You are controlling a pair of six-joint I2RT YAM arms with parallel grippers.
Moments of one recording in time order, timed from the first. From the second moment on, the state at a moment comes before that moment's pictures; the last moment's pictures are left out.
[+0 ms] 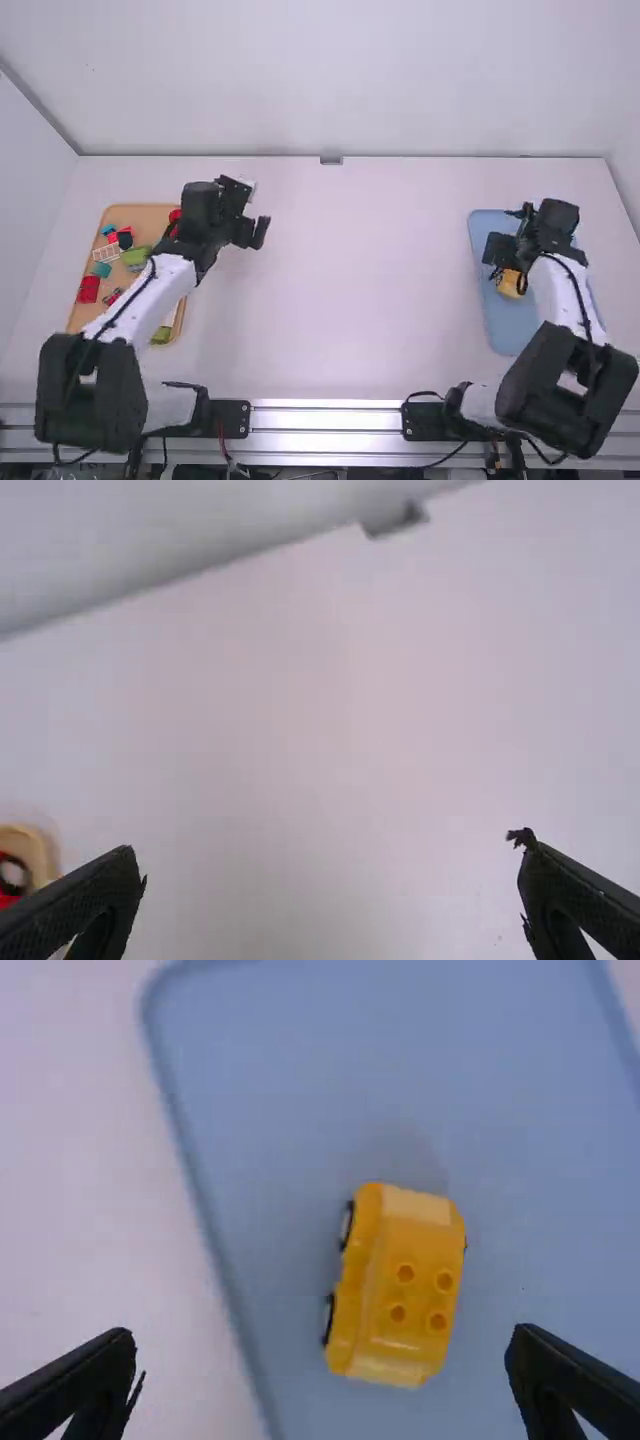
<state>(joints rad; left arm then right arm) -0.10 1.36 0.86 -0.14 0.15 0.21 -0.37 1.45 0.96 -0.54 0.01 -0.16</state>
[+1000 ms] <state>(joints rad) 0.00 0.81 0.62 -0.11 0.00 0.02 0.00 0.98 0.76 -0.29 -0.02 -0.01</state>
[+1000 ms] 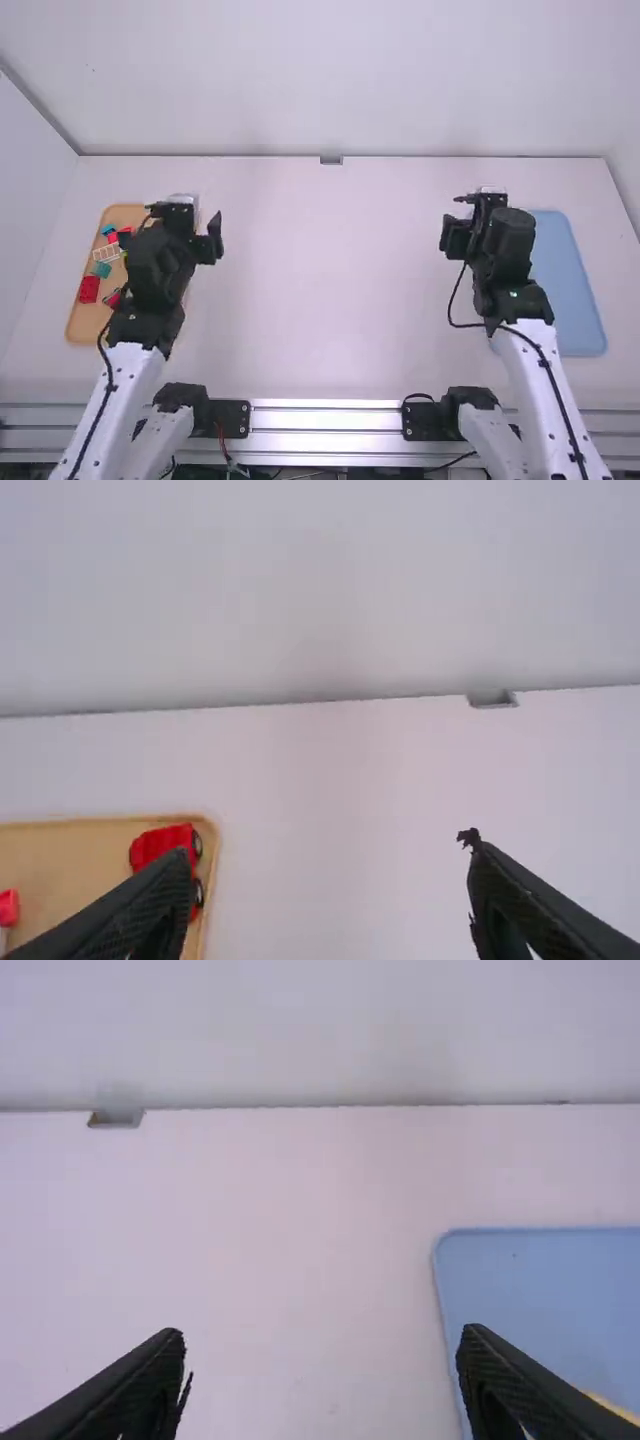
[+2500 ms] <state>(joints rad) 0.00 0.01 0.01 -0.10 0.00 0.00 0.00 0.12 0.01 -0.10 -0.02 0.00</state>
